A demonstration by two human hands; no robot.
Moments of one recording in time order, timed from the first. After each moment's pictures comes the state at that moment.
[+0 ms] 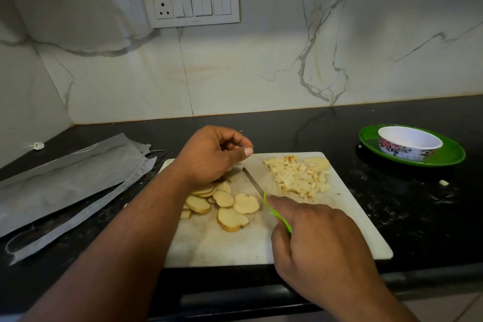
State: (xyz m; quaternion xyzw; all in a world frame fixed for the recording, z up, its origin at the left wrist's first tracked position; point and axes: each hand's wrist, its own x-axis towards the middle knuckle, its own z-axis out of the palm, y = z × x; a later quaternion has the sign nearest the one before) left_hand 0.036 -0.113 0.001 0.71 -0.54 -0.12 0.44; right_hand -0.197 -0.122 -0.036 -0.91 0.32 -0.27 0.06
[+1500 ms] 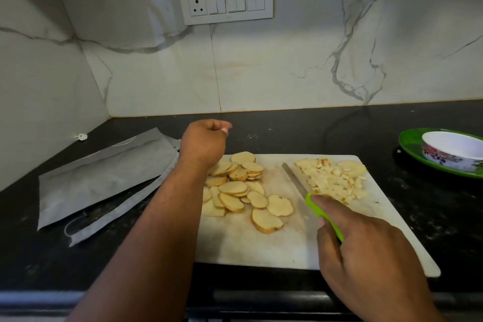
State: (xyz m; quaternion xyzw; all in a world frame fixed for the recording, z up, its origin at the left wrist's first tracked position) left_hand 0.083 -0.103 0.006 0.77 -0.27 -0.06 0.57; right_hand -0.200 -0.119 -0.031 -0.89 0.36 -0.28 0.09
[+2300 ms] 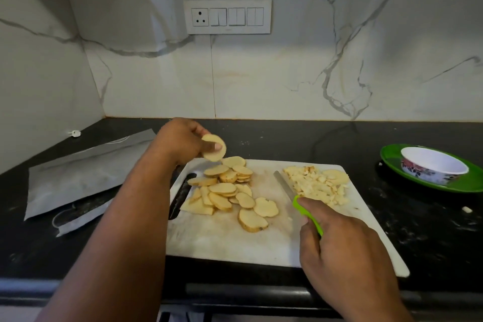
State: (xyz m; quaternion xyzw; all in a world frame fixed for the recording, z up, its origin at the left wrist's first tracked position) left_hand 0.093 -0.067 0.031 0.84 -0.33 -0.09 0.42; right_hand -0.198 -0.117 -0.030 -0.87 0.36 -0.30 0.13
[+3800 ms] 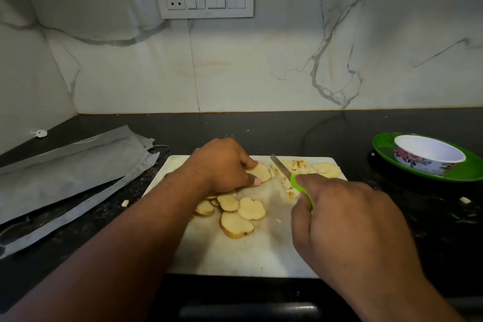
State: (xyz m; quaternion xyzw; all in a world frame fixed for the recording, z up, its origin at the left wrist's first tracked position) left_hand 0.033 -0.131 0.001 0.83 -0.53 -0.09 0.14; right_hand -0.189 -0.140 0.001 -0.89 0.37 -0.26 -0.06
